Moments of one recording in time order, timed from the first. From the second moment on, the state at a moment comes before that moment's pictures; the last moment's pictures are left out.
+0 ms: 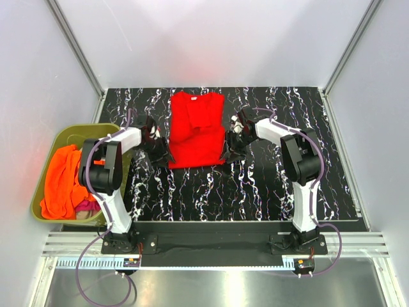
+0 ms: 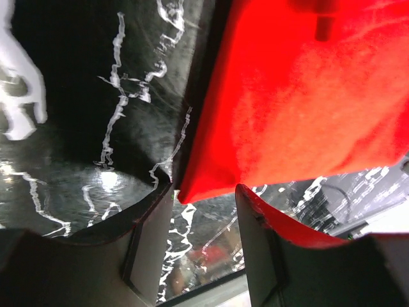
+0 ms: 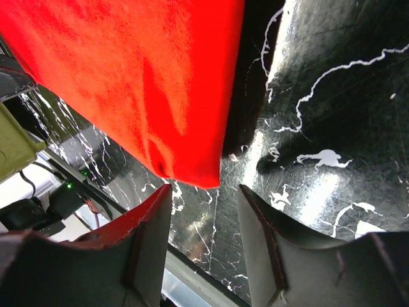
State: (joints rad) left arm -0.12 1.87 1.17 -0.63 0.41 -0.49; right arm 0.38 2.10 1.48 -0.63 -0.57 0.44
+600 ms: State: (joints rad) left arm -0.11 1.90 1.17 -0.64 0.43 -0.48; right arm 0.38 2.14 1.48 -0.62 -0.60 0.42
